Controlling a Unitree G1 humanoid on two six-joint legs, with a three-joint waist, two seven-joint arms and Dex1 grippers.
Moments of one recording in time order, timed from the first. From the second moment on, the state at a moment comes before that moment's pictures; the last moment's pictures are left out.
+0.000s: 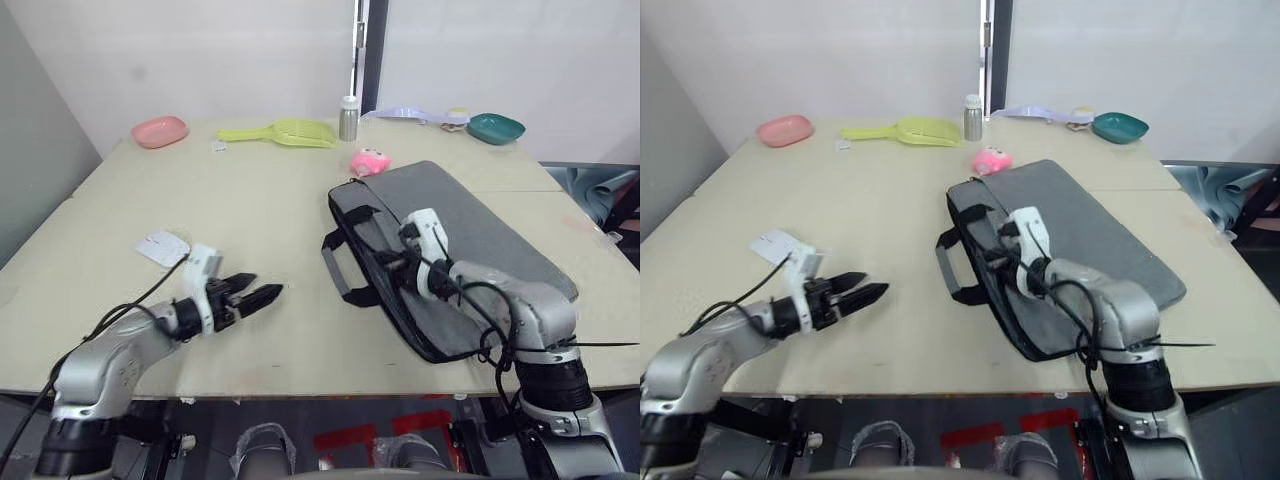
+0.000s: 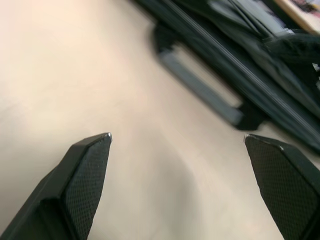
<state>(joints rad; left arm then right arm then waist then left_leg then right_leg) -0.03 0.56 0.26 -0.30 -0.70 0.83 -0.66 -0.40 -0.36 0.04 -0.33 0.56 1.09 0.31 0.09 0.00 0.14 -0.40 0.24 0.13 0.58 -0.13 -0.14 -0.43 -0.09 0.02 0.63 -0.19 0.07</state>
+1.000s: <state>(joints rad) -0.26 1.16 0.49 0.67 -0.52 0.42 -1.23 -0.24 -1.13 -0.34 0.15 0.47 0.48 1.14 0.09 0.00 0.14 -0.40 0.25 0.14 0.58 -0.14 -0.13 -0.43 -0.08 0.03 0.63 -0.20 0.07</state>
